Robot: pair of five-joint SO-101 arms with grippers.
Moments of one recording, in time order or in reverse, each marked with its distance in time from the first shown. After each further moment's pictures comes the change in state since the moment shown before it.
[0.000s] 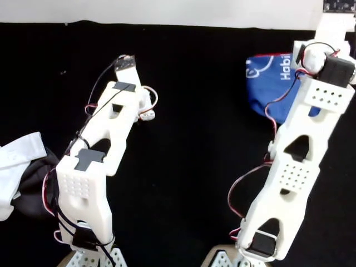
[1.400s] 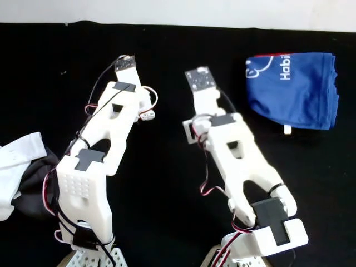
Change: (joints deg) left arm 0.0 0.0 0.0 0.0 0.0; right arm -33.5 -45.3 126.9 -59.9 -8.4
